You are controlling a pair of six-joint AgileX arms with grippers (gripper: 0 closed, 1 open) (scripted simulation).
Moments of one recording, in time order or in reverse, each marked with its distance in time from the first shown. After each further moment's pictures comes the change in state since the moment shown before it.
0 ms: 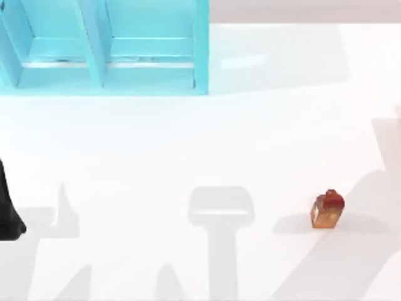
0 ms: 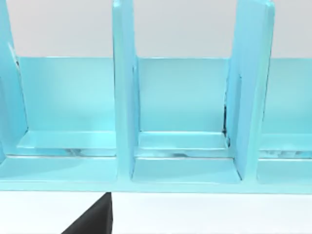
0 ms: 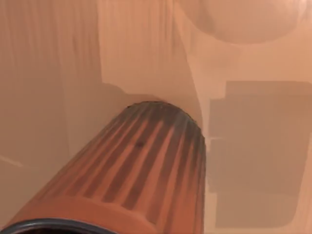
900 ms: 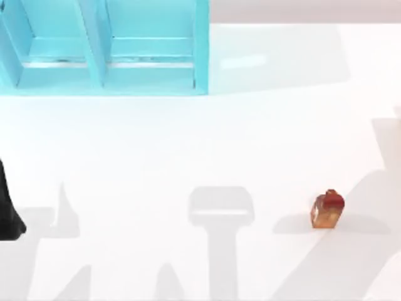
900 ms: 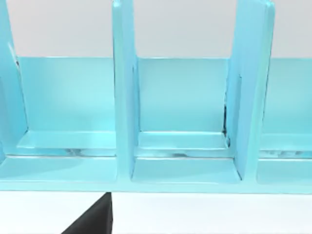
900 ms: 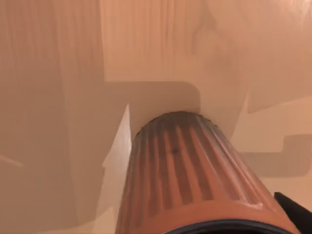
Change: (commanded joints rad) left arm 0.000 0.000 0.000 0.000 0.000 0.000; right arm 0.000 0.000 0.000 0.000 0.000 0.000
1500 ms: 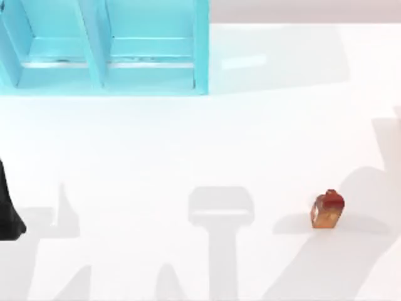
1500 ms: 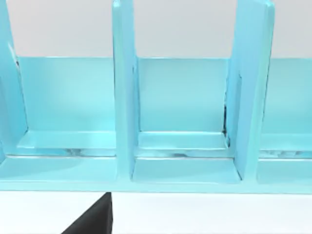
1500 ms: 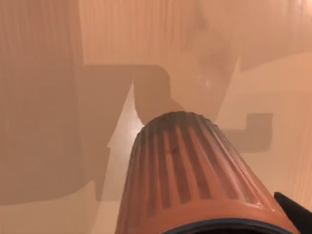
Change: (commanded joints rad) left arm 0.000 0.000 0.000 0.000 0.000 0.000; right arm 0.003 0.000 0.092 -0.097 -0.003 -0.001
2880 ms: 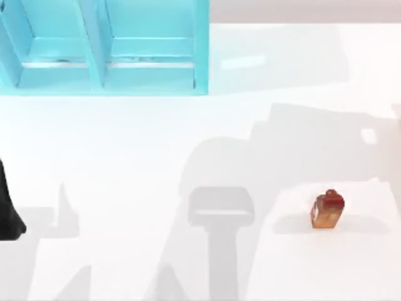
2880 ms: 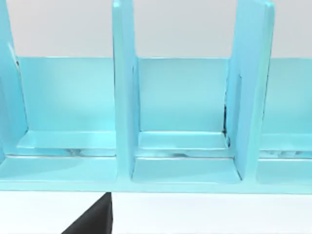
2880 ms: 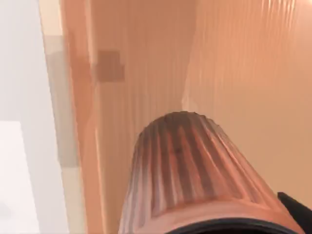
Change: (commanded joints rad) left arm 0.000 0.000 0.000 0.000 0.000 0.000; right arm 0.217 0.070 0.440 -0.378 0.015 0.220
